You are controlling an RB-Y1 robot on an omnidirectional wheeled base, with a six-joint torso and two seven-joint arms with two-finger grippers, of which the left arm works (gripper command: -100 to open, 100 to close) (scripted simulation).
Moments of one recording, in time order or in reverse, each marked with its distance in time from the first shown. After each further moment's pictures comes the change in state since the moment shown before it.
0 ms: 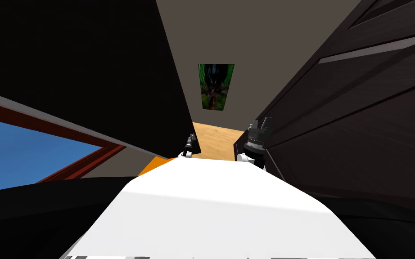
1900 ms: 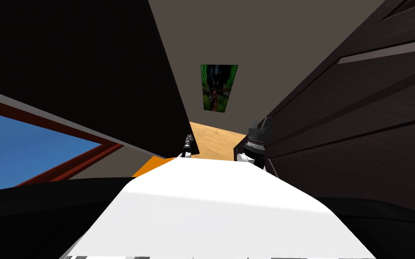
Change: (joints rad) arm 0.029 -0.009 0.065 -0.019 0.040 -0.012 -0.026
